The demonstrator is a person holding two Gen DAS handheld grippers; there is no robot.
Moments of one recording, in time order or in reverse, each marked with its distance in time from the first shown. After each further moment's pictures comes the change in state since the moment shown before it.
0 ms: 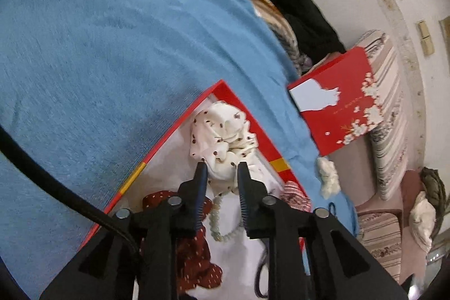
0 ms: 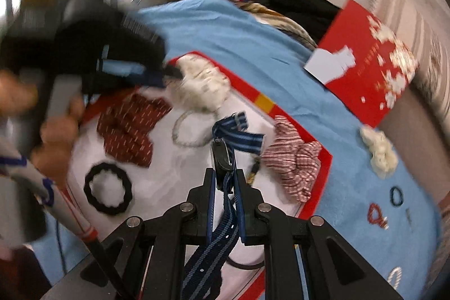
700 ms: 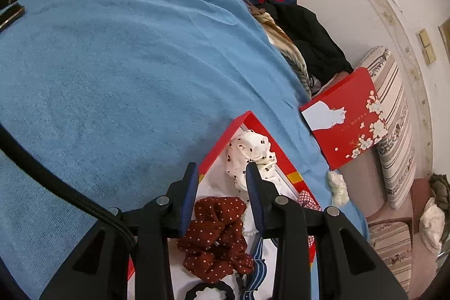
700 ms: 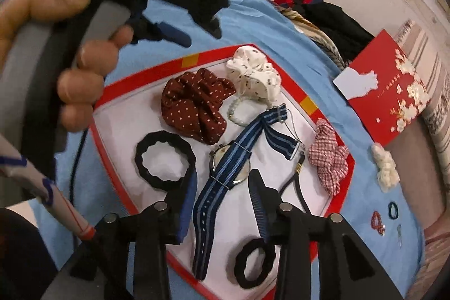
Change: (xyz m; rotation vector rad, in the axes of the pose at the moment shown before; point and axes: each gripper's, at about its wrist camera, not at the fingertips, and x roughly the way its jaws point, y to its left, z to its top) left arm -0.044 0.021 0.002 0.013 -0.103 0.083; right arm -0.021 0.057 -0.014 -0.122 0.015 0.023
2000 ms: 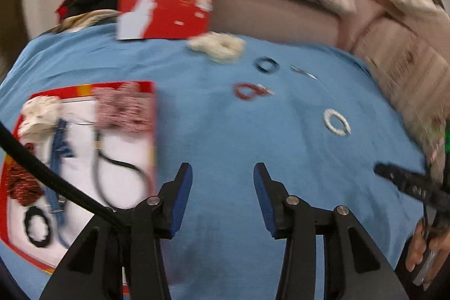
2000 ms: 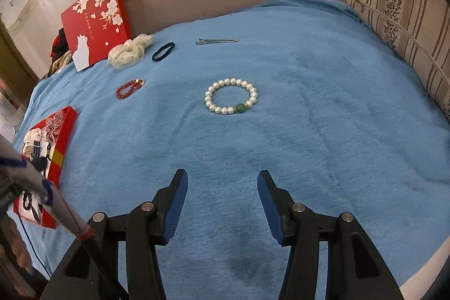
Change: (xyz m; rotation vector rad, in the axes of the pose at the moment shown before) left arm 0.023 -0.232 -0.262 0.882 0.193 -0.051; right arm -0.124 -0.268 -0.321 1.096 0.076 -0.255
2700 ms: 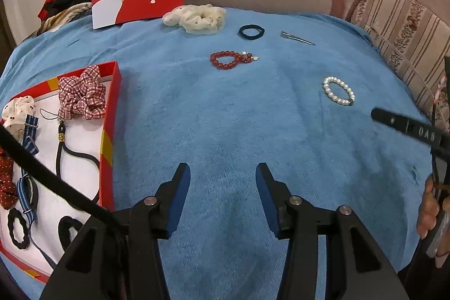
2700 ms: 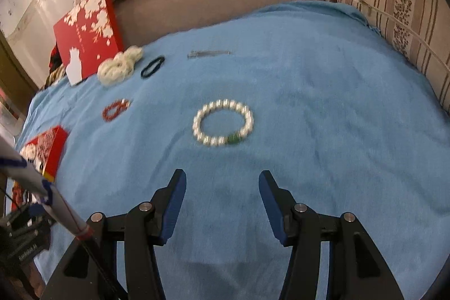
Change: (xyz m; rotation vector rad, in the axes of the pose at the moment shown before) left arm 0.044 -0.026 -0.011 0.061 0.084 0.036; right arm 0.036 -0.020 0.037 0.007 -0.051 0.034
